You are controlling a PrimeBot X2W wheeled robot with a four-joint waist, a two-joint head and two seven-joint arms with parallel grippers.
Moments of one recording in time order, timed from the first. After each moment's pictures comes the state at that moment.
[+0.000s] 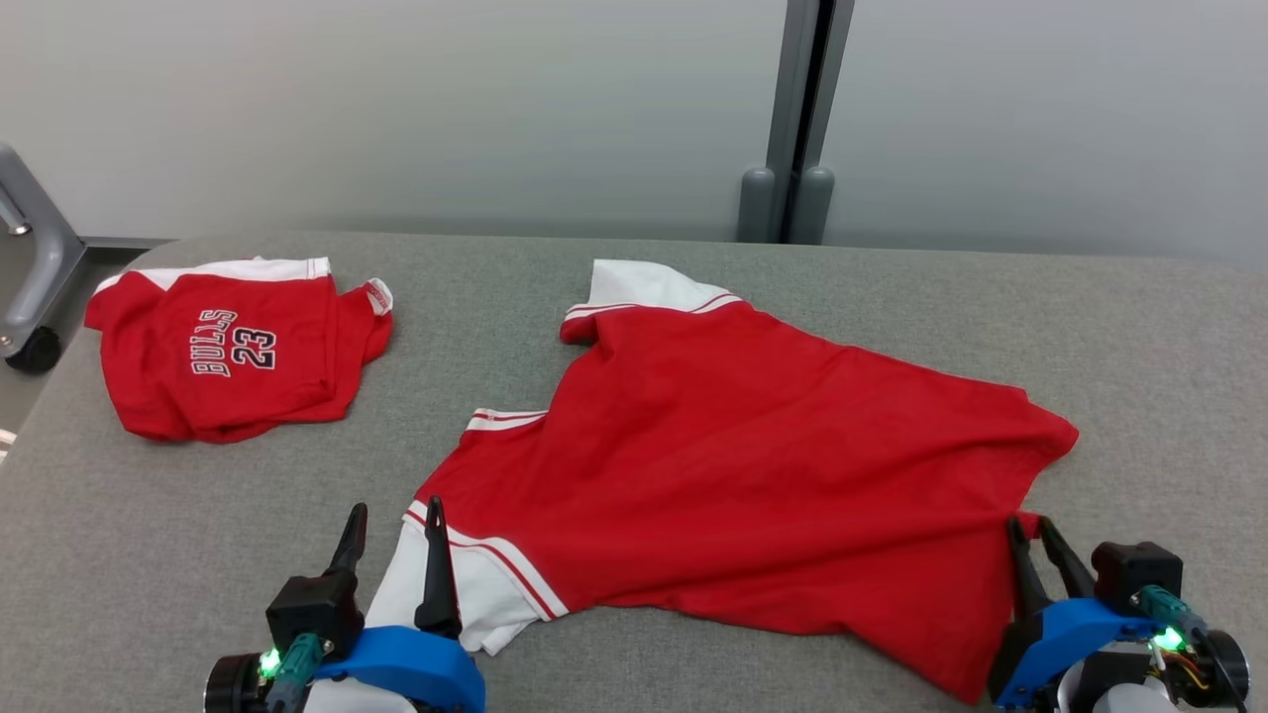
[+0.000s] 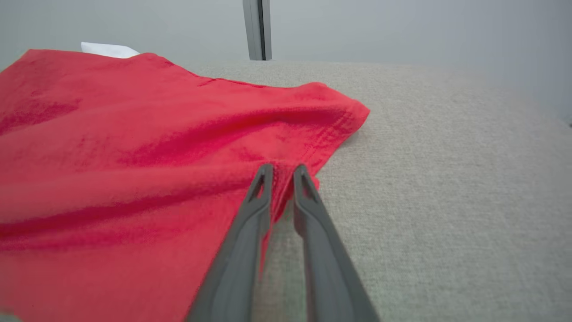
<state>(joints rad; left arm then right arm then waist) -0.13 0.27 -0.52 0.29 -0.58 0.31 -0.26 -0.26 -0.05 -0.19 0.76 -0.04 0.13 -0.26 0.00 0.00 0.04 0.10</state>
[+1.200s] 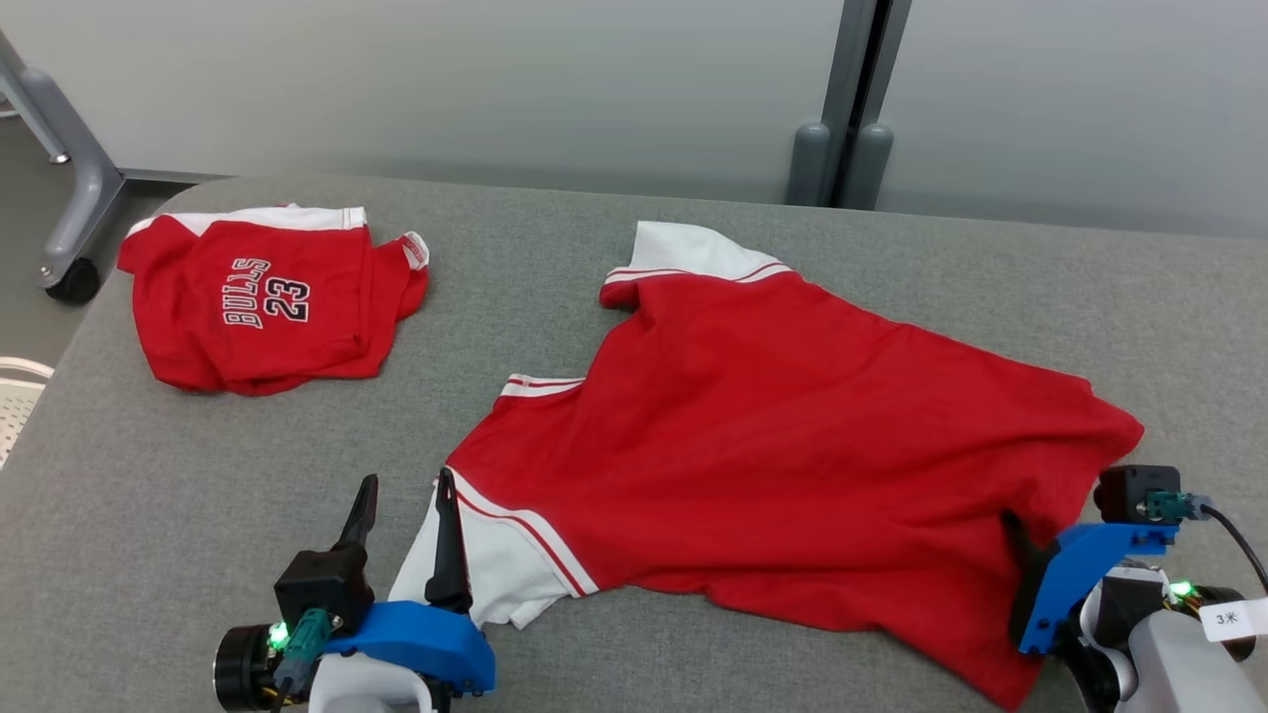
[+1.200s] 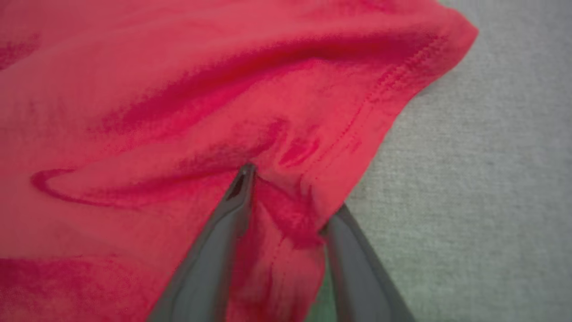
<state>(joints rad) -0.17 0.25 -0.53 0.30 -0.57 0.31 -0.26 -0.37 -0.14 -0.10 0.79 0.19 0.13 0.14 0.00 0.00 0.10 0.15</state>
